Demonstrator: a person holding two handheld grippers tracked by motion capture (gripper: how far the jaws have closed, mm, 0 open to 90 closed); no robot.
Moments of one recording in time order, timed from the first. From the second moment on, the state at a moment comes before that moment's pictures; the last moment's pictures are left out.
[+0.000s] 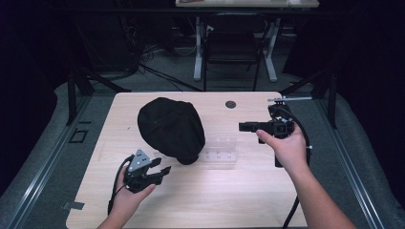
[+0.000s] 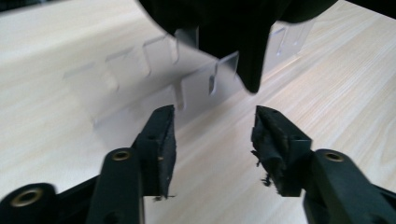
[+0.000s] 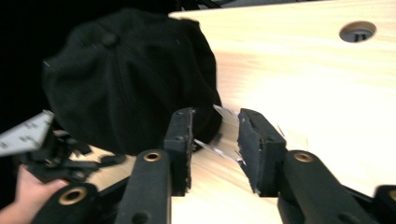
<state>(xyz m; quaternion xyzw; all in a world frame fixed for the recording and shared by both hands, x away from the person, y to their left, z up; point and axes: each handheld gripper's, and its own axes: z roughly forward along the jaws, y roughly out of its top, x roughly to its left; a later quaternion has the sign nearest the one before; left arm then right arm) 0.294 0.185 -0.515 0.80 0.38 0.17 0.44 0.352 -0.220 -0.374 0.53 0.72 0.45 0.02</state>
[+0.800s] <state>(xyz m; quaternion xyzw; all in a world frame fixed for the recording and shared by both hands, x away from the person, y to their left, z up) 0.296 0.214 -0.538 0.78 0.42 0.19 0.43 0.301 -0.220 -0.447 0.50 0.75 0.39 0.15</state>
